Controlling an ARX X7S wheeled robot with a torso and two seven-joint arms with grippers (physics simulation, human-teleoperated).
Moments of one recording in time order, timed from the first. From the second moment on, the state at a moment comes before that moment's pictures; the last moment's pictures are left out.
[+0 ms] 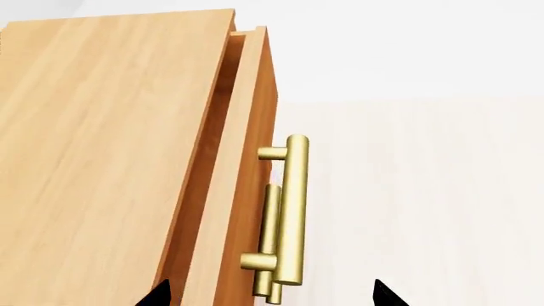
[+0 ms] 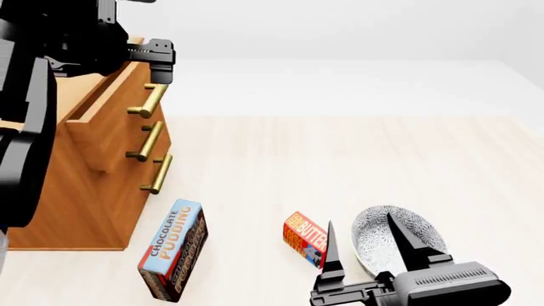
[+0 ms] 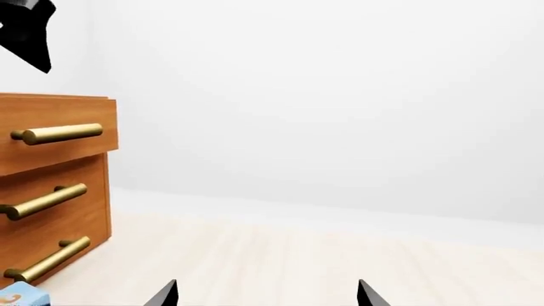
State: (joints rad) left arm -1.93 -0.14 0.47 -1.29 -0.35 -1.28 -0.03; right arm -0.17 0.36 -0.28 -0.70 0.22 0.25 0.31
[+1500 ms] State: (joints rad) left arm -1.79 -0.15 0.21 -1.30 -0.10 -1.17 -0.04; right arm -0.16 0.38 -0.31 -0.70 0.22 0.26 0.34
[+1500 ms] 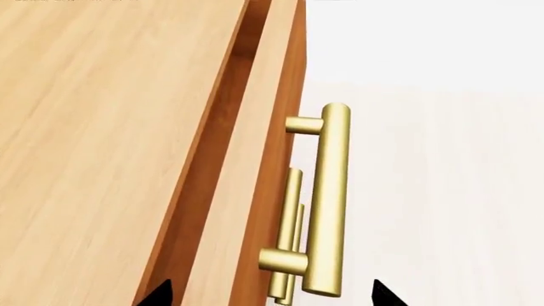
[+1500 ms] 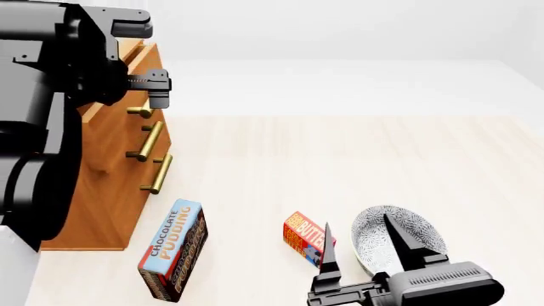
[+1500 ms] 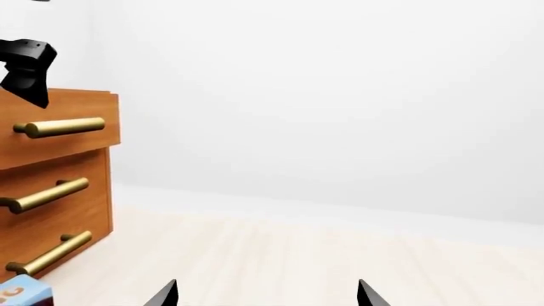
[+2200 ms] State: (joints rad) left arm -1.76 -0.14 0.19 -1.26 -0.06 -1.20 0.00; right arm -0.16 0.39 -0.32 -0.71 0.22 0.26 0.35
